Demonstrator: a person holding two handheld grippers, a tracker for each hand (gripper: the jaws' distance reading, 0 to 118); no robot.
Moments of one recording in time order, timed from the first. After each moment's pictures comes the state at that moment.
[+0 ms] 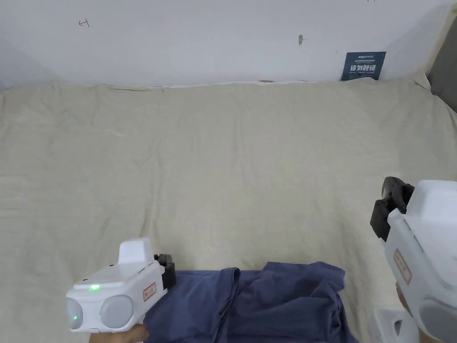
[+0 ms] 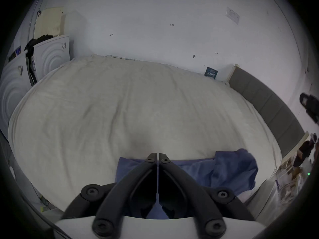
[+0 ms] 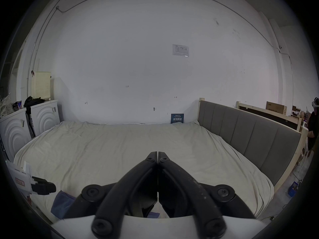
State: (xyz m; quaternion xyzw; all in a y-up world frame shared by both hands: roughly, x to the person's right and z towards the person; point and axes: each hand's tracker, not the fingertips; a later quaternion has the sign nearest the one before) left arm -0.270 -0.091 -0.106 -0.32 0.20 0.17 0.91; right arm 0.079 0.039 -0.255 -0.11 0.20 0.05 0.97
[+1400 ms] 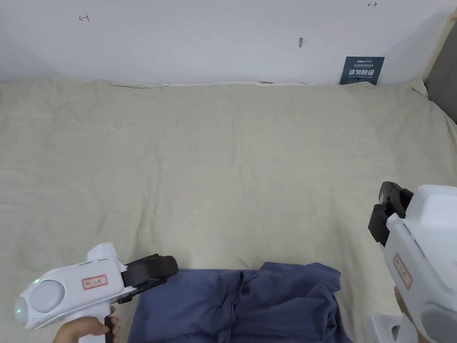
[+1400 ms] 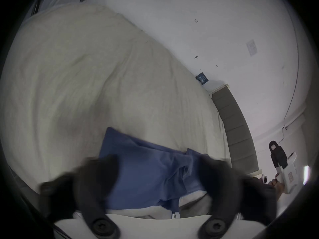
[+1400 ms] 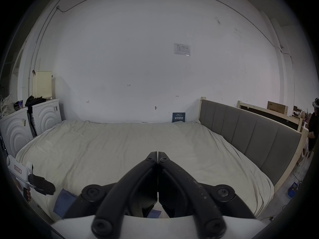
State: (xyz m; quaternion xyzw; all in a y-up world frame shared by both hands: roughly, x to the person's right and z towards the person) left arm -0.358 -0.116 -0.072 -0.32 0.09 0.44 0.83; right arm 0.076 0.042 -0.248 -0.12 0.21 0.05 0.97
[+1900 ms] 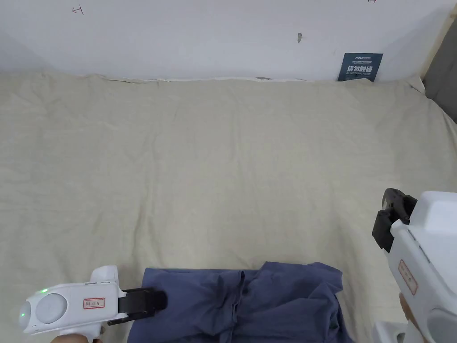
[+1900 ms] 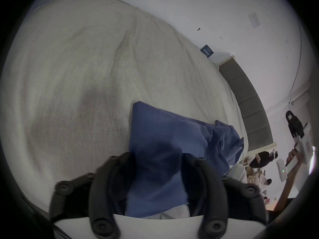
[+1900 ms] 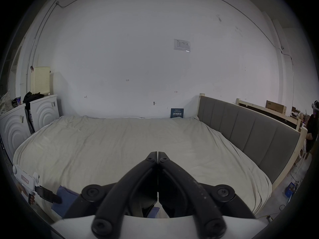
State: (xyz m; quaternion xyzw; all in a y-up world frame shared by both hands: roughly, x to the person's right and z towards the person) left arm -0.370 -0.170 -0.072 -0.42 0.04 0.36 0.83; right arm 0.073 0.034 -0.251 -0.14 0.20 0.06 0.97
